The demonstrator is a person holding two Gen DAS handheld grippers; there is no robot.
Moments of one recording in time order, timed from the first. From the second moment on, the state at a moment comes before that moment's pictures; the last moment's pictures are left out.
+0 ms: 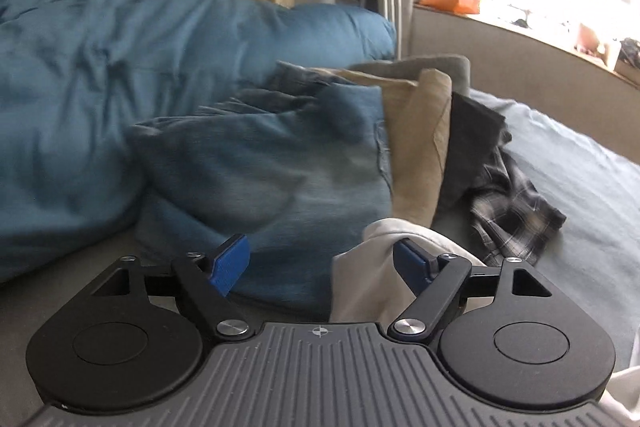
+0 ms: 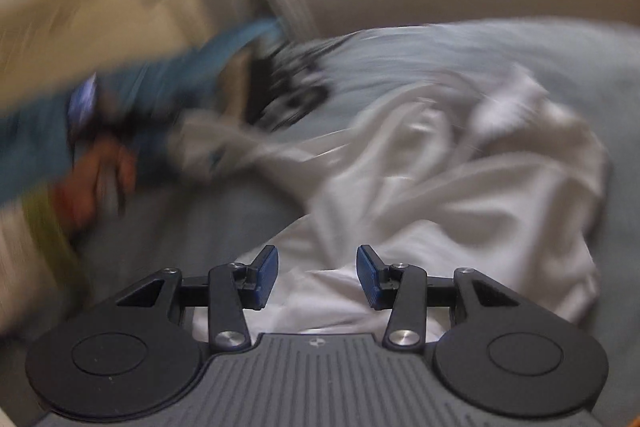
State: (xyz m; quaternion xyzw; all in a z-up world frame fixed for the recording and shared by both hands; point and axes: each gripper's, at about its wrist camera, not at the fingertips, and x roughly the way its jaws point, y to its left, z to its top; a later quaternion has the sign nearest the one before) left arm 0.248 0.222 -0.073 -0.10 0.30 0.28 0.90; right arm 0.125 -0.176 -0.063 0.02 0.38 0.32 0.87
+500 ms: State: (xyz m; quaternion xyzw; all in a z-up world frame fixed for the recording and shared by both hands) left arm 0.172 0.149 -0.100 -0.04 0.37 0.11 0.92; right arm 0.130 -0.072 -0.100 -0.13 0.47 0.38 0.79
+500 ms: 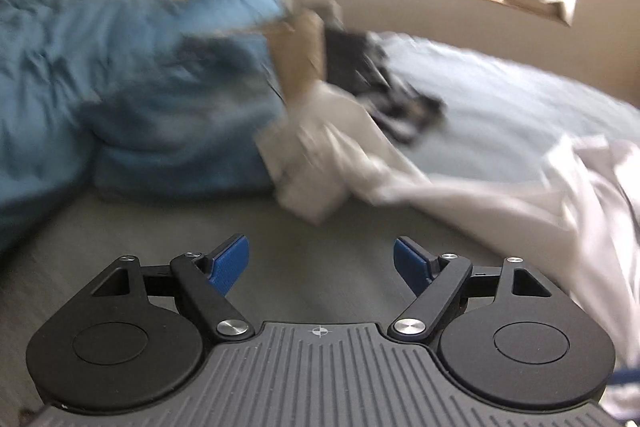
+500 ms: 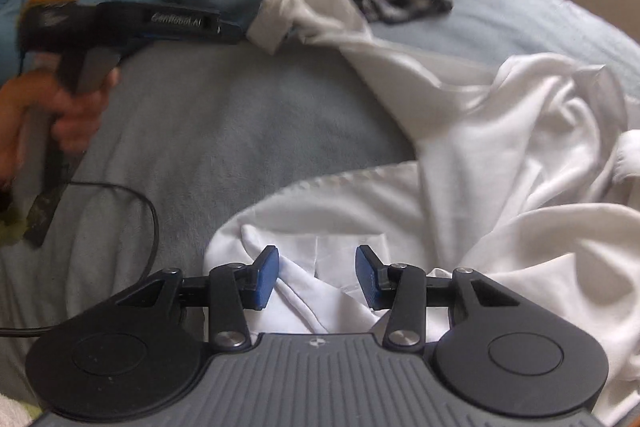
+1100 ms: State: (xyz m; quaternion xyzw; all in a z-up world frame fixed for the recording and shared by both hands) left arm 0.161 0.092 -0.120 -0.03 0.39 0.00 0.92; right arm 0.131 -0.142 -0.070 0.05 0.43 0.29 0.85
